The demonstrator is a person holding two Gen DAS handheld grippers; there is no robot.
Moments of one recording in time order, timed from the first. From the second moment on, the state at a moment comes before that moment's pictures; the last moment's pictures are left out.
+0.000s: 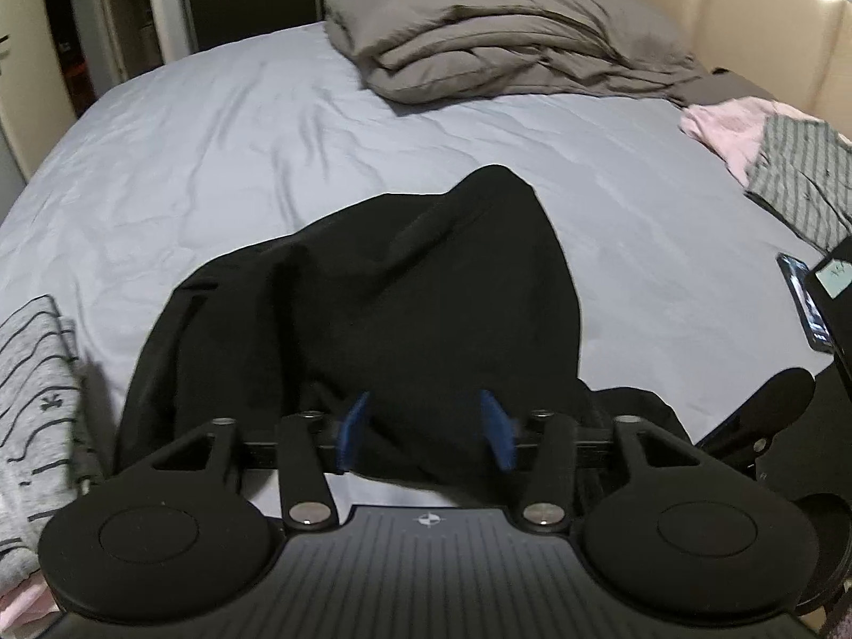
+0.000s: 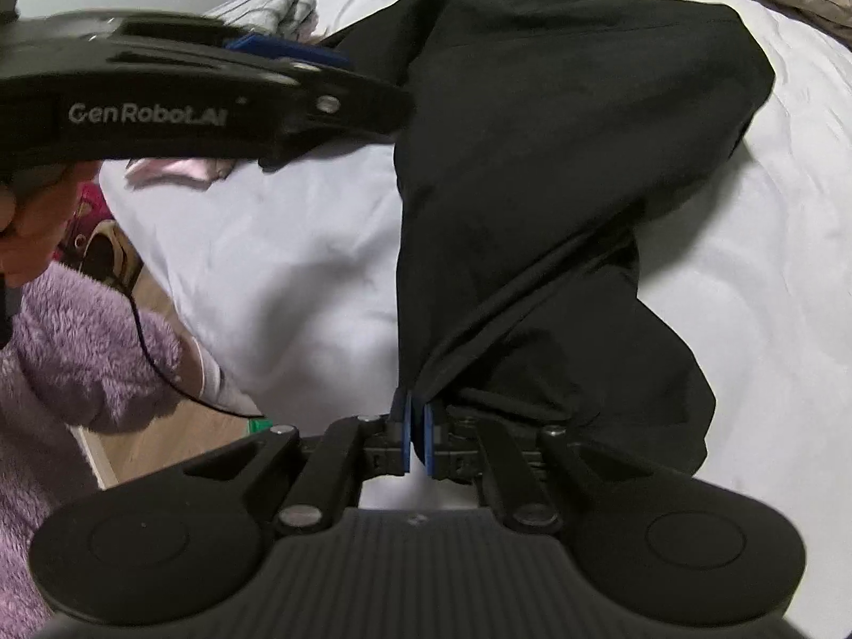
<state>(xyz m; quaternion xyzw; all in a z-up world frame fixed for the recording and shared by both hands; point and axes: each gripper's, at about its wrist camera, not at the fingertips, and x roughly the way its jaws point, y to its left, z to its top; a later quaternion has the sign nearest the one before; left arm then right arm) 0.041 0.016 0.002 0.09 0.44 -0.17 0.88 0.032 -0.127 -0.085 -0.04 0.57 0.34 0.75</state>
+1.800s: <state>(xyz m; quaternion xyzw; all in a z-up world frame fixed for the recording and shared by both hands) 0.025 0.076 -0.067 0.08 0.56 -0.12 0.82 0.117 -0.172 -0.056 0.05 0.50 0.27 0.82</state>
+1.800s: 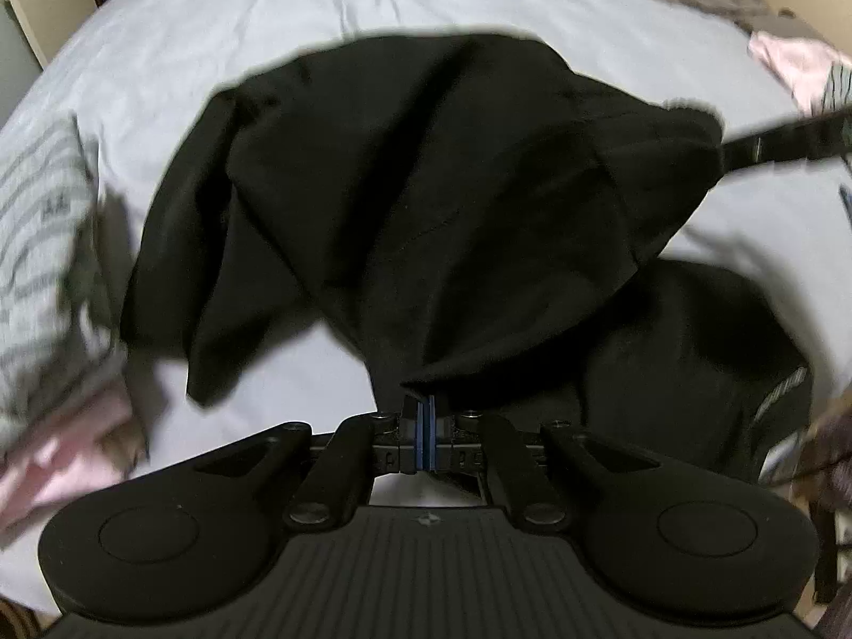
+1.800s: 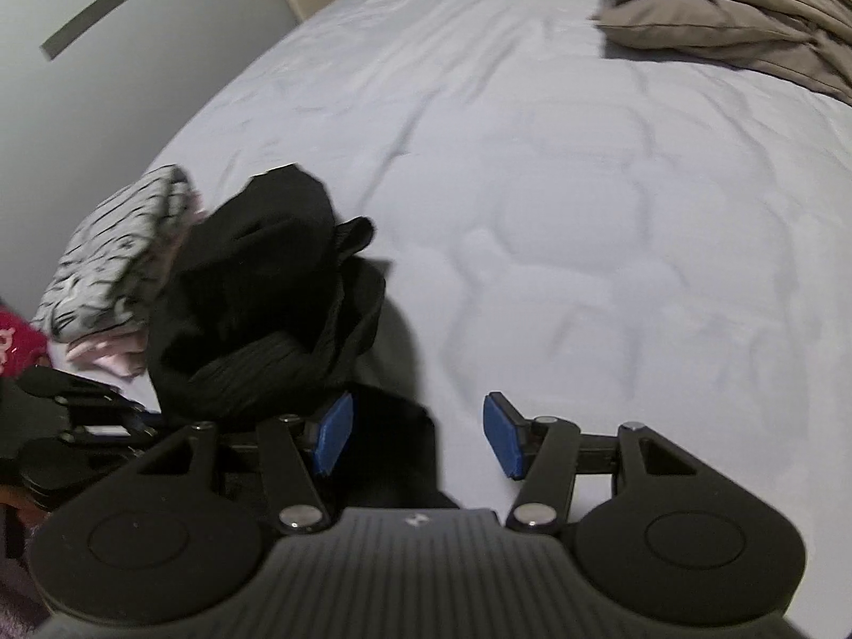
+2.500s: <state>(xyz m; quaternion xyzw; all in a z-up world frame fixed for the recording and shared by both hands) -0.002 0.082 0.005 0.05 0.49 -0.18 0.85 0.103 -0.110 -0.082 0.04 0.56 0.32 0.76</state>
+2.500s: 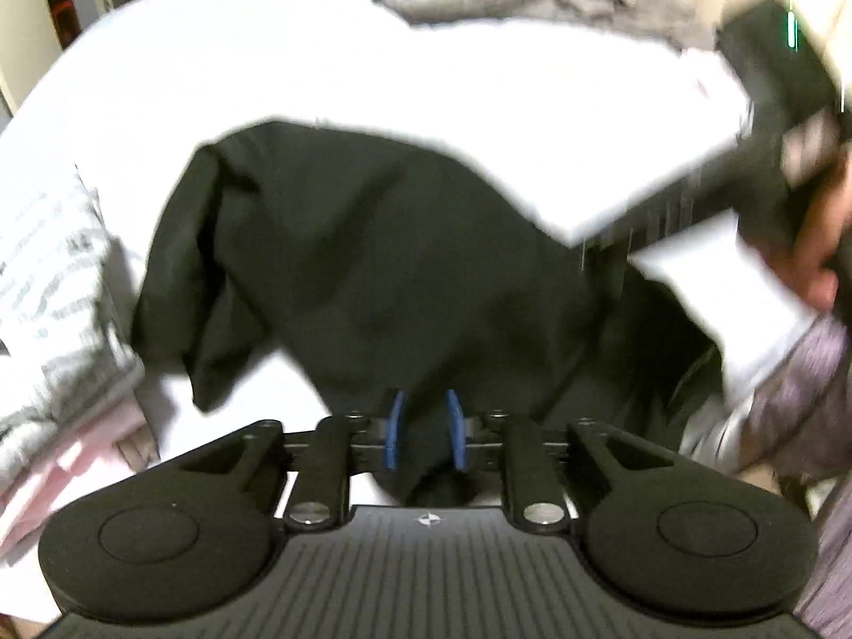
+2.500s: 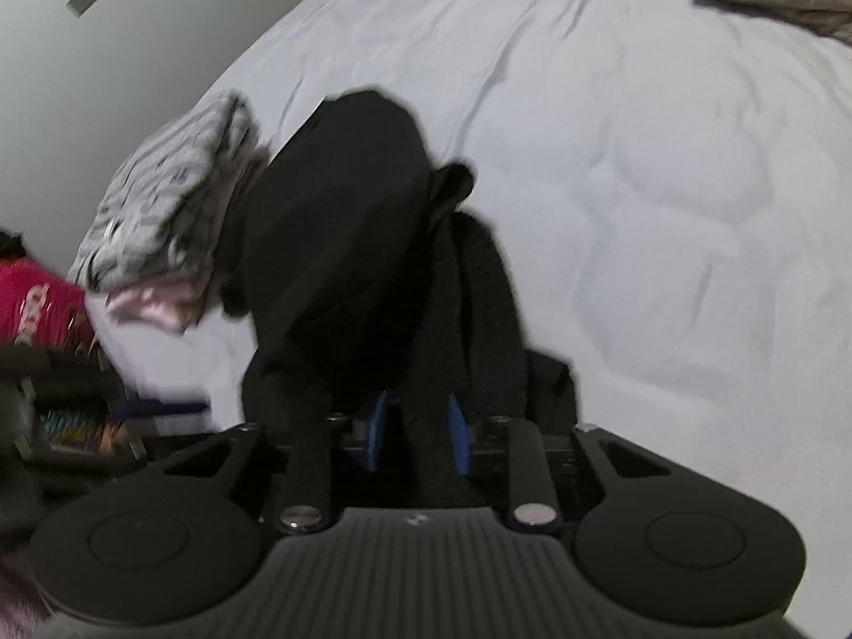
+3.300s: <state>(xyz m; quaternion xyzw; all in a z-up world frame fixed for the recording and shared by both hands) 0.038 0.054 -0.029 0.07 0.52 -0.13 0.84 0.060 -0.110 -0.104 0.03 0.60 0.37 0.71</state>
